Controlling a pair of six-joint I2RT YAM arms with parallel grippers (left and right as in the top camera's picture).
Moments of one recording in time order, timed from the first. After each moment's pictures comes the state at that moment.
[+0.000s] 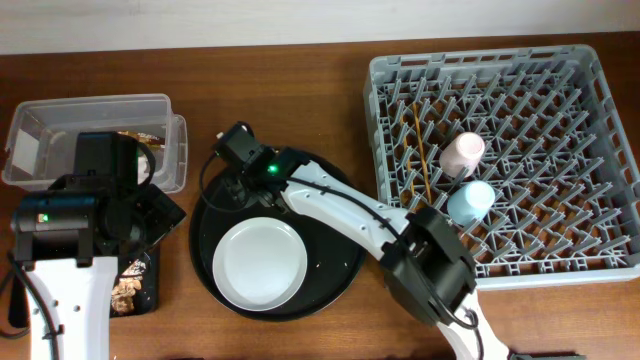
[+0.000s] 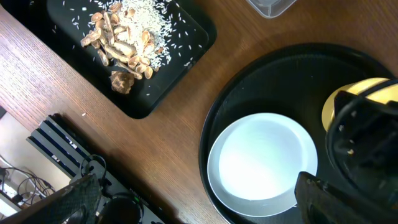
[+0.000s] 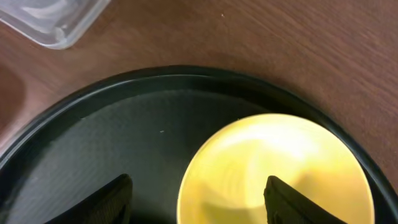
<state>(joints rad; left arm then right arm) 0.02 1.26 1.52 -1.61 -0.20 -0.79 0.85 2.23 1.85 -0.65 0.11 0.20</state>
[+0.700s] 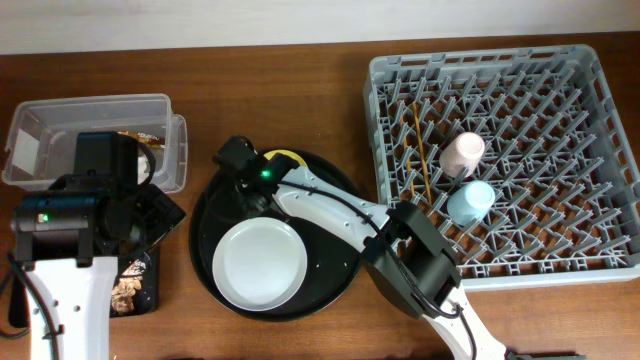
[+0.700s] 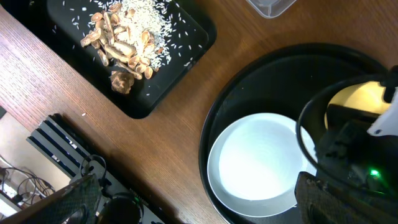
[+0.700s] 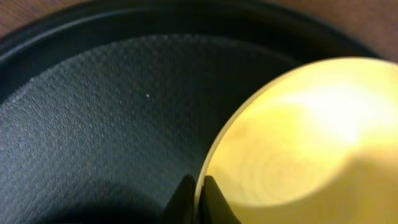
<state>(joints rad) 0.02 1.26 1.52 -1.61 -0.20 -0.79 0.86 2.31 1.89 -0.75 0.09 0.24</state>
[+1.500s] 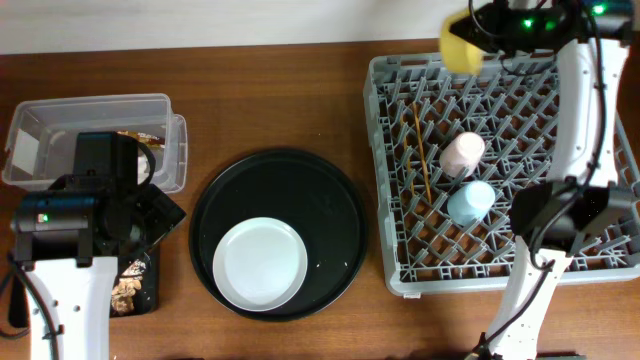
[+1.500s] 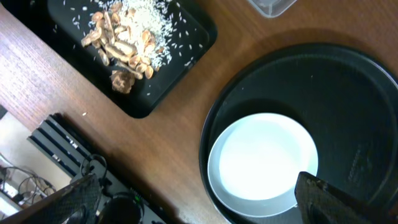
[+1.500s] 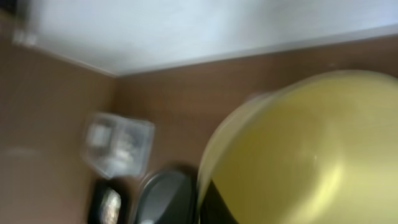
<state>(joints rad) 0.02 1.26 1.52 -1.61 -0.20 -0.79 -0.18 2.35 2.56 -1.12 -0.99 0.14</state>
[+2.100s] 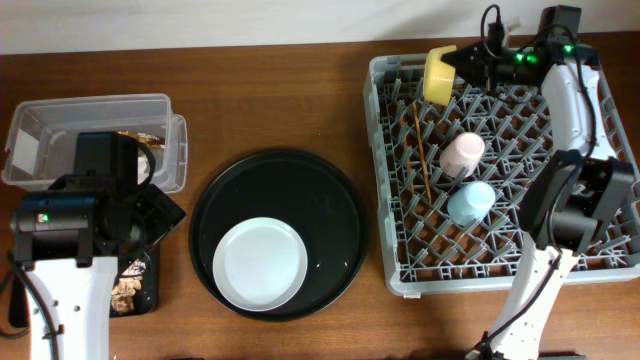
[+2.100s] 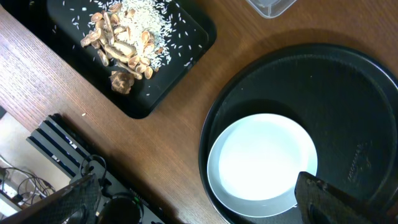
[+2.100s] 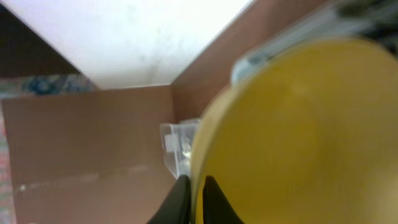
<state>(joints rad) 0.02 1.26 1.52 -1.61 -0.20 -0.79 -0.26 2.37 2.17 -0.86 -1.16 0.52</state>
